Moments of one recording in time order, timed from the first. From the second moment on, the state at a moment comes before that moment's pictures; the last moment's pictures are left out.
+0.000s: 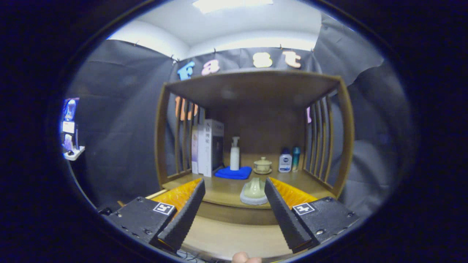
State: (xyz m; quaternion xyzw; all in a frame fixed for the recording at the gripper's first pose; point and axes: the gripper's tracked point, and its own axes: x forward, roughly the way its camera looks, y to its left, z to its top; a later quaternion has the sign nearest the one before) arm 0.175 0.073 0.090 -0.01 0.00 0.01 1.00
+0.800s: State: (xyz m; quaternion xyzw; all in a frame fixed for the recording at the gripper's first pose) arm 0.085 0.078 -0.056 0.00 0.06 -0.06 1.00
